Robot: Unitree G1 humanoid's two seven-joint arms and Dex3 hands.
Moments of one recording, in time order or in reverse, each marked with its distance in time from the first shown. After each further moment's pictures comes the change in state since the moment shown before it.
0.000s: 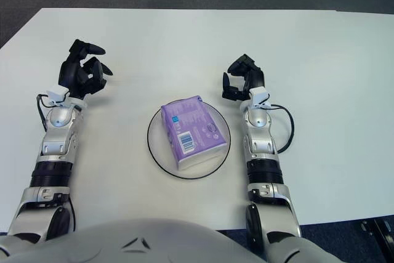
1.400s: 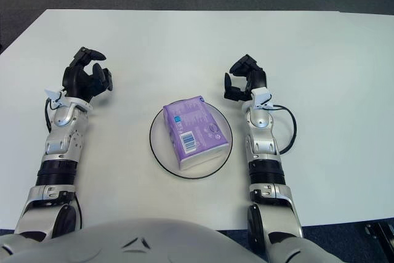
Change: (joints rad) left arm -0.010 -0.040 0.024 0.044 -0.192 0.093 -0.045; right arm 0.005 -0.012 -0.004 0.002 -0.001 -0.009 -0.001
